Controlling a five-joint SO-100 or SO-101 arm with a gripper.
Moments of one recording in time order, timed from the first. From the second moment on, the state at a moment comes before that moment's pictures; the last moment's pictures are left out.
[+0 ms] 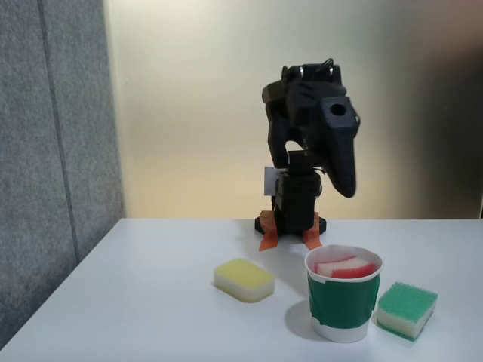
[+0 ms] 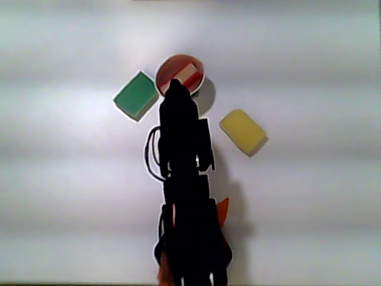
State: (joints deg) arm -4.7 158.5 140.1 51.9 -10.0
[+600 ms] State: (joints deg) arm -0.4 184.6 167.5 40.6 -8.3
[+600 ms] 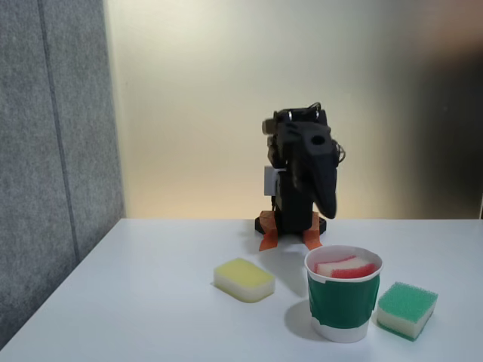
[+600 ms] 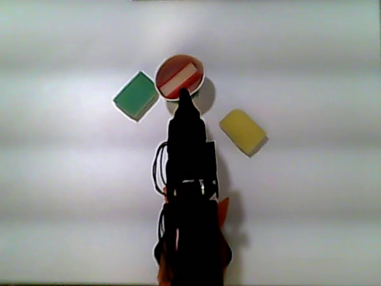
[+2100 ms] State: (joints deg) arm -1.1 192.1 182.6 59.2 -1.7
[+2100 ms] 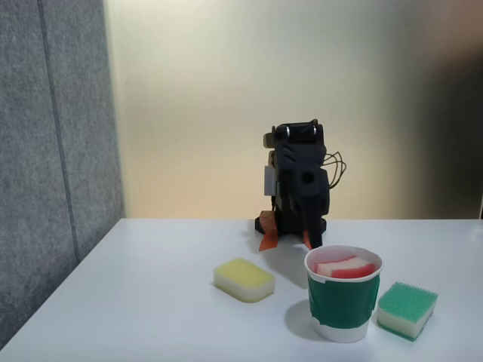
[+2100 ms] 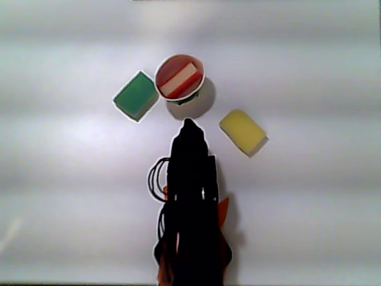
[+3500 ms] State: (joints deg) arm 6.7 192.2 182.6 72.7 1.1
